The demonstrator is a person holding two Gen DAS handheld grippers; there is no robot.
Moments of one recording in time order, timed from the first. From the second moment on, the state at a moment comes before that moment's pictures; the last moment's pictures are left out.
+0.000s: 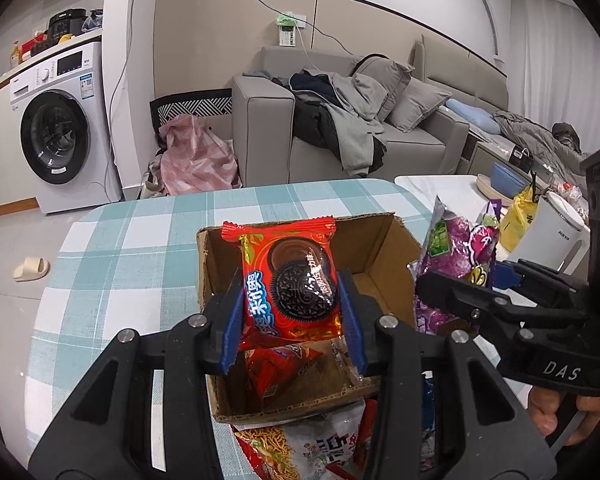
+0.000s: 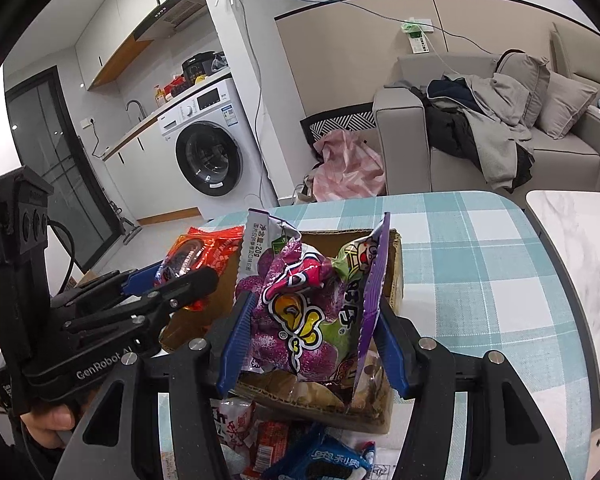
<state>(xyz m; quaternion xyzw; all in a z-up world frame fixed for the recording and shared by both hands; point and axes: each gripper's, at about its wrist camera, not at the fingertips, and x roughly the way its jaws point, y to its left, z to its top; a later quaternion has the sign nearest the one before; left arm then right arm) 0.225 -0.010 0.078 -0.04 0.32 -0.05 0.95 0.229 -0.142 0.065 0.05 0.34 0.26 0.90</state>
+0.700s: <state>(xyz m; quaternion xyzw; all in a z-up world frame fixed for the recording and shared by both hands) 0.244 -0.010 0.036 -0.02 0.35 -0.02 0.93 0.256 -0.121 0.033 0.02 0.36 0.26 0.90</state>
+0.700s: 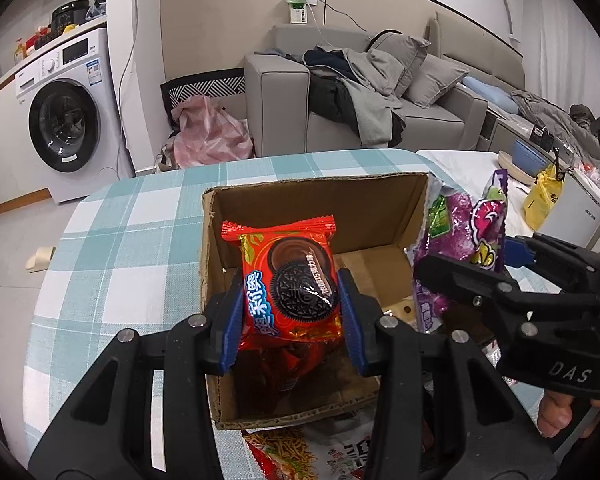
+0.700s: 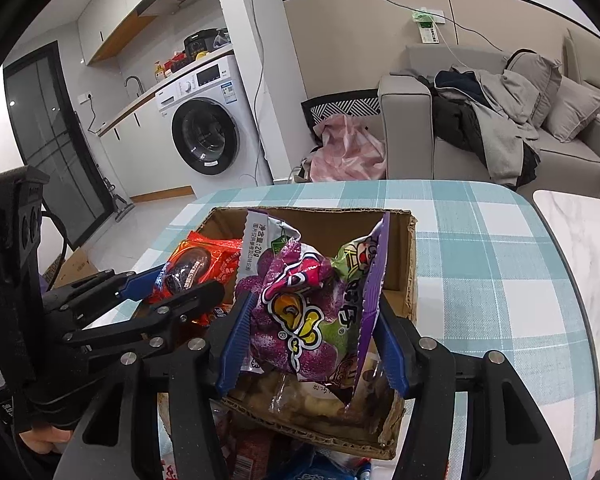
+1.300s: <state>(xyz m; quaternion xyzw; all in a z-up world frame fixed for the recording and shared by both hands) 0.179 0.006 0.078 -0.04 0.32 -0.01 0.95 0.206 -0.159 0.081 0.03 0.29 0.24 0.93</state>
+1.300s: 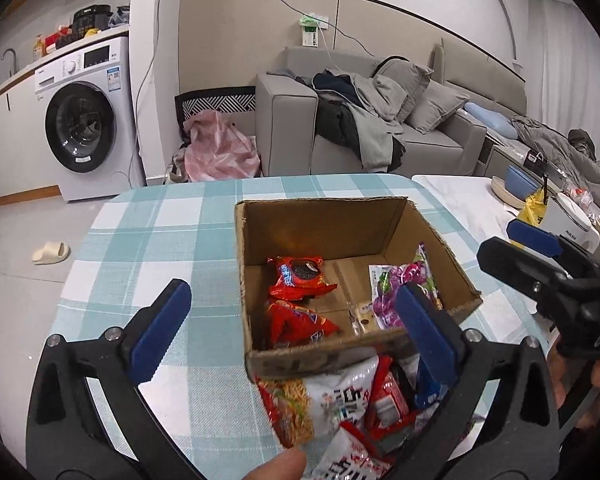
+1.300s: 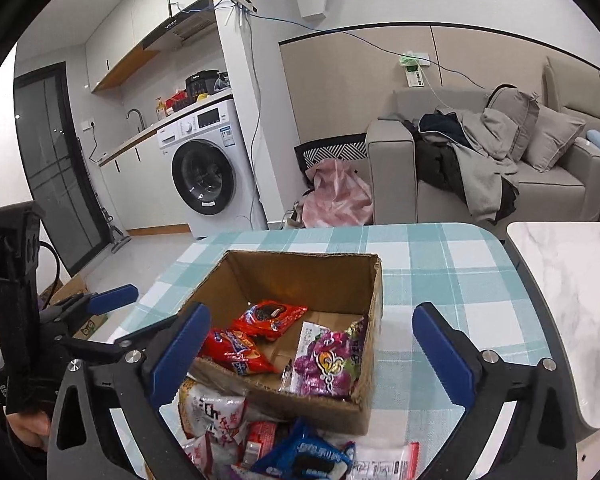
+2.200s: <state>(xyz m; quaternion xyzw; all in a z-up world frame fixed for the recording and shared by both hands) 0.067 0.010 0.053 -0.04 0.31 0.00 0.95 0.114 -0.174 0.052 -0.02 0.30 0.26 0.92</state>
